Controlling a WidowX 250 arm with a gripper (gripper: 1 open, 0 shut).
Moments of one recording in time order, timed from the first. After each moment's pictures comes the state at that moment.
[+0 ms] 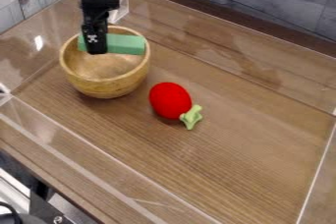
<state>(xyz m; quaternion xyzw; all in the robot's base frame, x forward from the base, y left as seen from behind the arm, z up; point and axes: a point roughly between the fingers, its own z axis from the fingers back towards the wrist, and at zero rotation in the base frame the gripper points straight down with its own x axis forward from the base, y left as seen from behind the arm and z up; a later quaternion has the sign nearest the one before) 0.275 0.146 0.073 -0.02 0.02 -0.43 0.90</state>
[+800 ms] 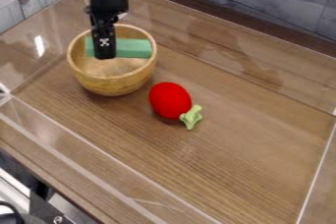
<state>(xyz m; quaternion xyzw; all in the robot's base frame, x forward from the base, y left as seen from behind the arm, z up) 0.272 0.135 0.072 -0.03 0.04 -0.39 0.92</state>
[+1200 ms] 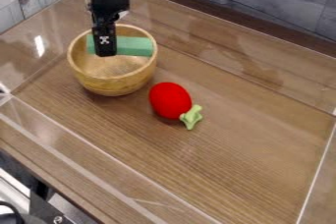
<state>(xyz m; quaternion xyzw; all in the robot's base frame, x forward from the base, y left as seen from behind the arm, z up) 0.278 0.135 0.074 -0.03 0.03 -0.40 0.91</state>
